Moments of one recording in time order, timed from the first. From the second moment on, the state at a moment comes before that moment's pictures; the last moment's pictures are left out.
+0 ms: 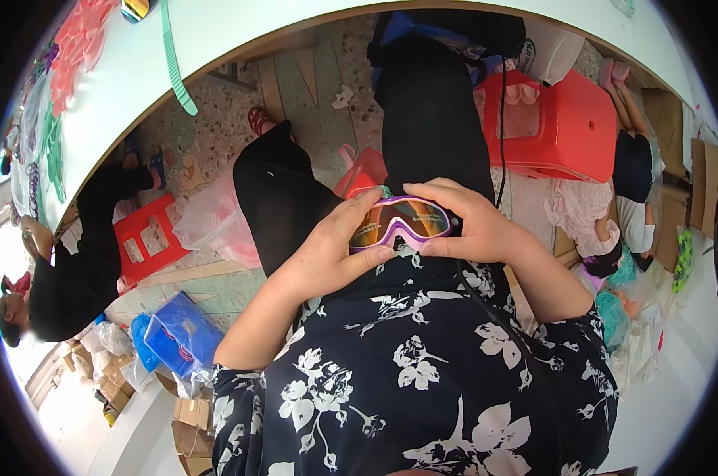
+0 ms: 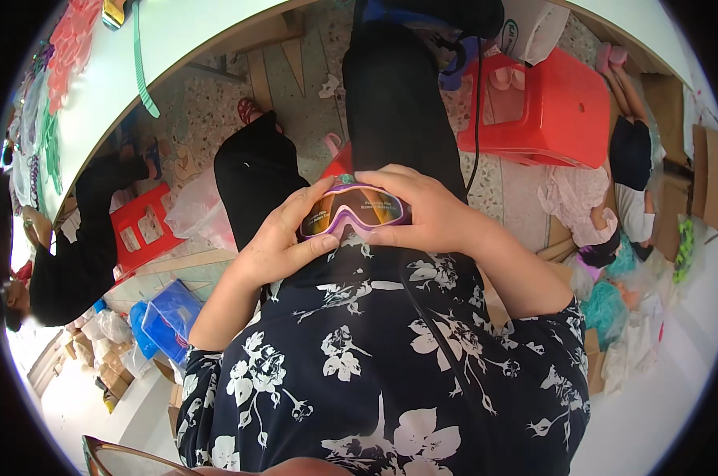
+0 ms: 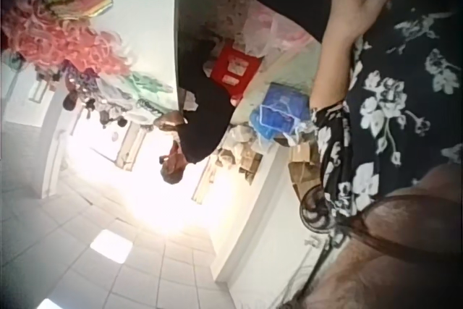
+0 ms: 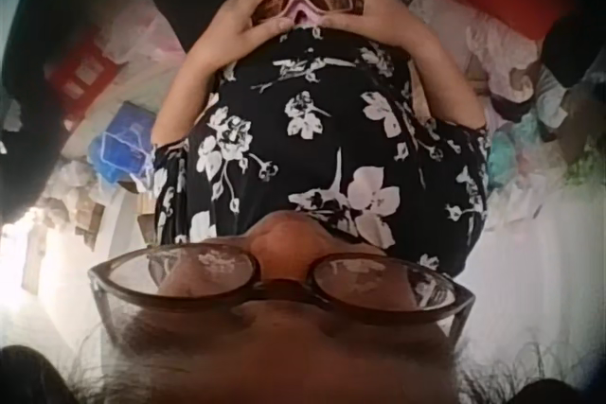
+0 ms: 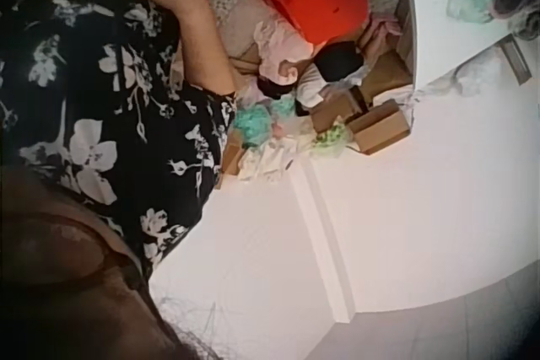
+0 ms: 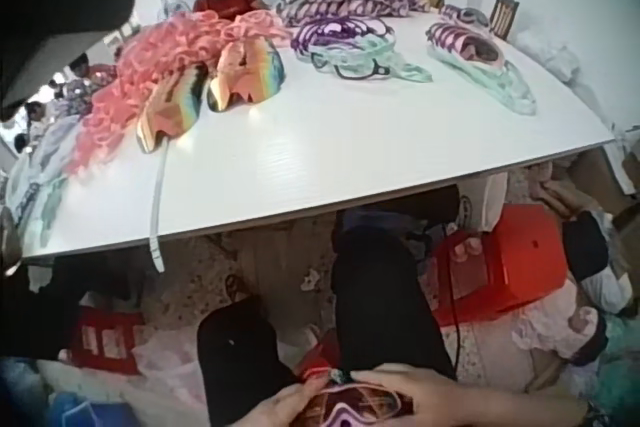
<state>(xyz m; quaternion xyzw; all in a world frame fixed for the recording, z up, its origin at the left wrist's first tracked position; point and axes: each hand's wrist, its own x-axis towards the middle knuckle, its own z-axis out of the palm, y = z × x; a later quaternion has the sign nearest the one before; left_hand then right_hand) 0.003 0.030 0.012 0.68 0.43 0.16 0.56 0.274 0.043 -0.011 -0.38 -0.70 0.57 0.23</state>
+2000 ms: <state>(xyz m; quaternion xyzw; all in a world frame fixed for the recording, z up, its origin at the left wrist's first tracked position) 0.022 0.073 0.083 0.76 0.28 0.41 0.42 0.214 0.113 0.022 -0.25 -0.62 0.64 0.38</state>
